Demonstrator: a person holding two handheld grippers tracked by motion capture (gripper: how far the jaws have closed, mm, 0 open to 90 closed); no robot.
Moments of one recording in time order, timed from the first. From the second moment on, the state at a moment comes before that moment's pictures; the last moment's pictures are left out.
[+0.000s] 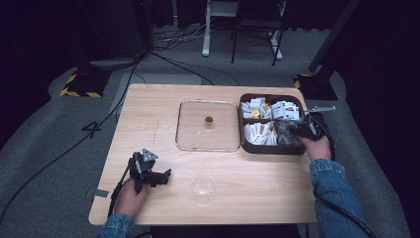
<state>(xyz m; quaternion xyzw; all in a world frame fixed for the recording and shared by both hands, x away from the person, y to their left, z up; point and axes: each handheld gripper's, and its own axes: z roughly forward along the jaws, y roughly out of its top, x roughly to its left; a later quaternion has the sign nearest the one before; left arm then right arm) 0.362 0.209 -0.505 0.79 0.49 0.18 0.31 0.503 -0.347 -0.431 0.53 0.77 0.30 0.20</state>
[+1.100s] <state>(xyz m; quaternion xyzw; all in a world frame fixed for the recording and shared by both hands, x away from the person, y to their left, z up) 0.362 0.209 -0.505 0.79 0.49 0.18 0.31 0.479 -0.350 -0.400 0.49 0.75 0.38 0.22</state>
